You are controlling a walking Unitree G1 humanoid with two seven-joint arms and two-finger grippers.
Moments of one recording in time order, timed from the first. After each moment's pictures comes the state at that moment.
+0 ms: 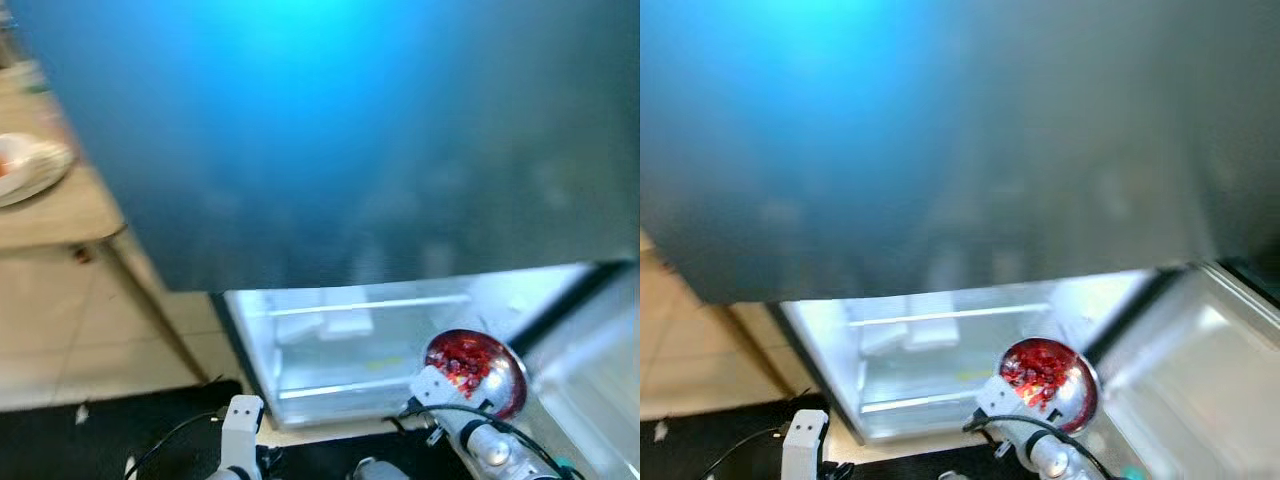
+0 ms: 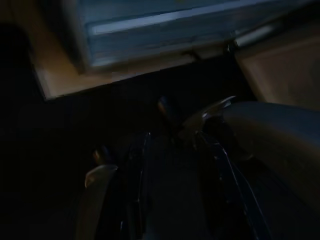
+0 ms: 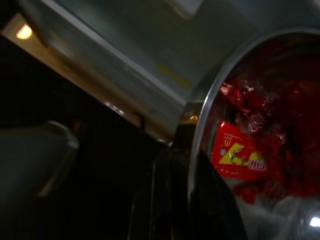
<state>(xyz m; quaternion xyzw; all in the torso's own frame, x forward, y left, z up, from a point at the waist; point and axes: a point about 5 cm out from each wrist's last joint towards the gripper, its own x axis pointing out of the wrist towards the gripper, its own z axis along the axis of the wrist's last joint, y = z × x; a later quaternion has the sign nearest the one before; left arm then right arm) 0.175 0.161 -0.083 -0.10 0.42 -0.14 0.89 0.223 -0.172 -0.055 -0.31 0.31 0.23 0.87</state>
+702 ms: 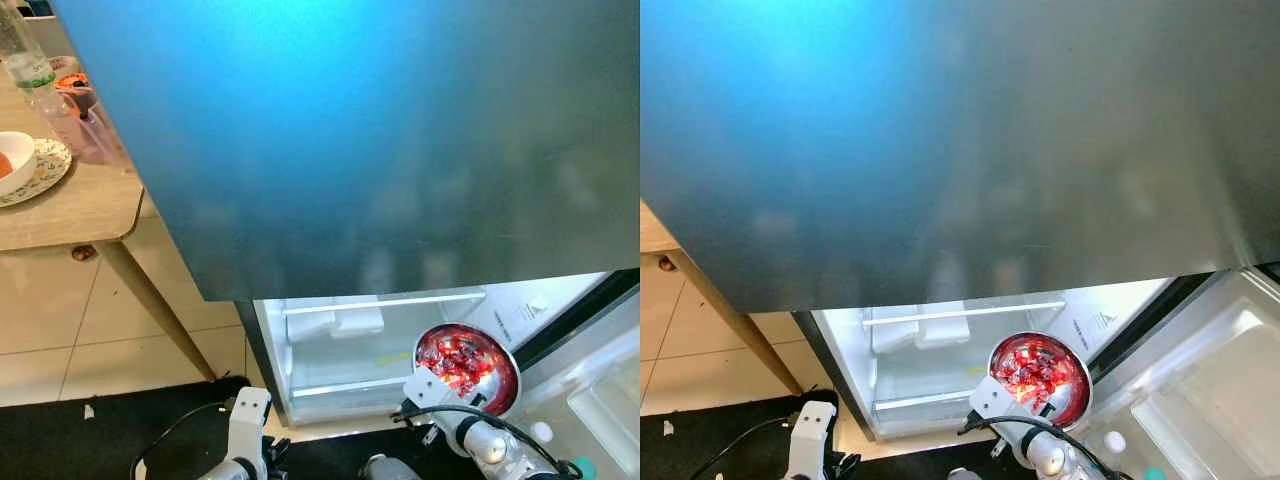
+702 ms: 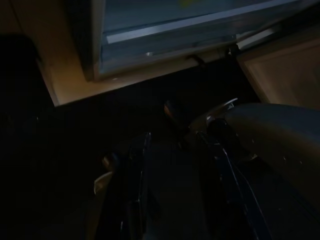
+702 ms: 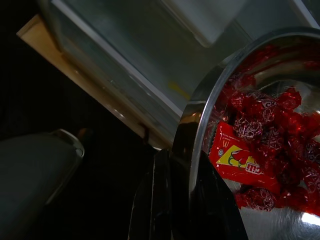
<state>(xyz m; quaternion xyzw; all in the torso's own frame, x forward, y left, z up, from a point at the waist) 0.175 0.154 -0.083 -0.07 0.42 -0.18 0.89 0.228 -0.161 -0.051 -0.33 0.28 0.27 0.86</state>
